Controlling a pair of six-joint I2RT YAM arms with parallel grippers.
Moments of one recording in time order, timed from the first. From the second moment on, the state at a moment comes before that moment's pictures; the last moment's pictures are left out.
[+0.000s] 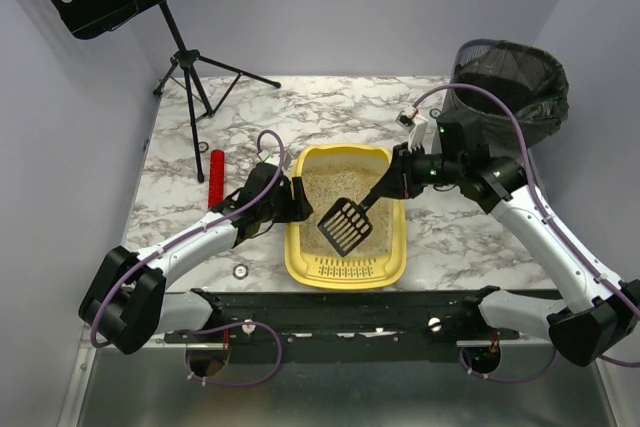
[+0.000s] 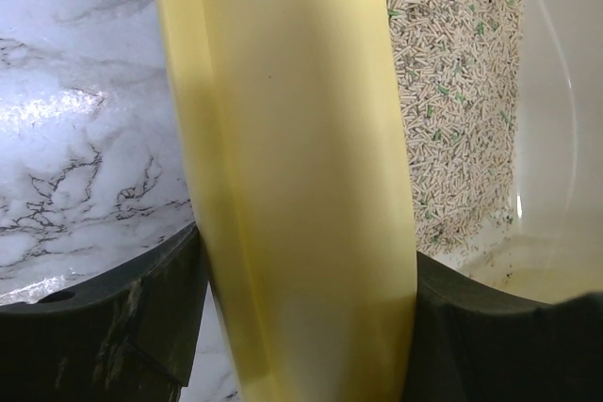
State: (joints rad) left arm -0.58 1.25 0.64 -0.10 0.06 -0.57; right arm 0.48 1.16 1.21 -0.66 -0.59 0.26
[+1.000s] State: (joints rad) left arm -0.58 1.66 1.11 -0.23 0.24 0.03; right arm 0.59 1.13 1.13 -0.59 -0.23 0.23
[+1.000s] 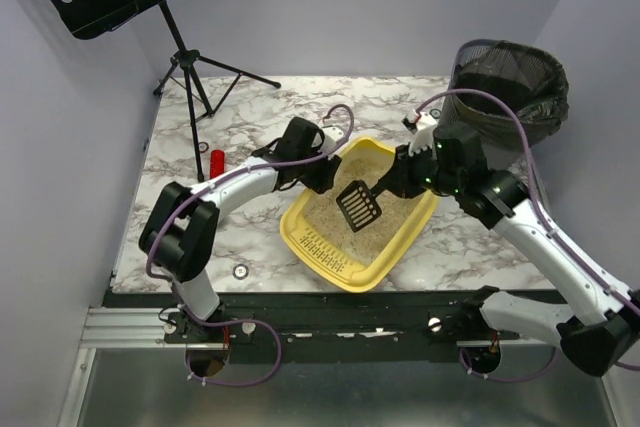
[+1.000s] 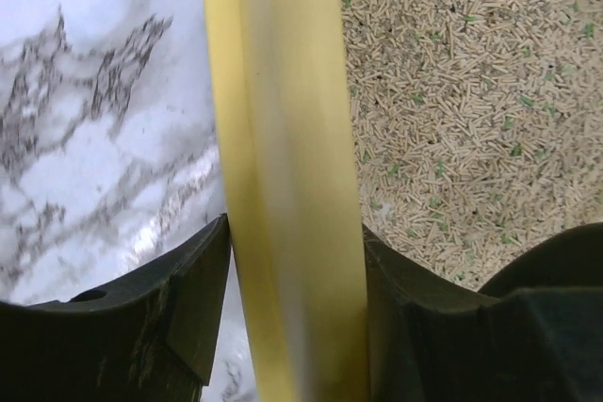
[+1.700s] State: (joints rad) left arm -0.57 2.00 1.66 -0.37 0.29 0.52; right arm 0.59 0.90 1.02 -0.48 0.15 0.28
